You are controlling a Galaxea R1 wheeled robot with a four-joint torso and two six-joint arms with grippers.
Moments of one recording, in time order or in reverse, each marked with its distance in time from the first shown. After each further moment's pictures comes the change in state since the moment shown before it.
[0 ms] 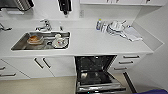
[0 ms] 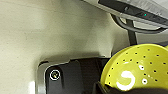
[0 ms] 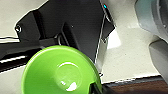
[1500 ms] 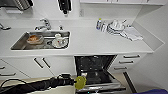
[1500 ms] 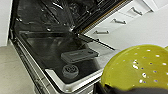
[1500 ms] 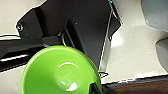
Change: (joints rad) left arm -0.533 0.313 -0.044 -0.092 0.322 -0.055; right arm 0.003 0.075 -0.066 0.000 -0.001 0.000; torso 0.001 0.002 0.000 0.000
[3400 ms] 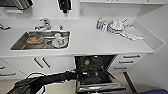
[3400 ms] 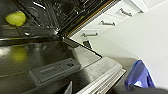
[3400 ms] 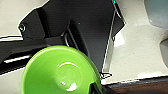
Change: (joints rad) left arm -0.072 0.264 -0.176 -0.004 0.061 -0.045; right arm 0.006 0.011 0.005 0.000 0.001 0.005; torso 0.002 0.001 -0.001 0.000
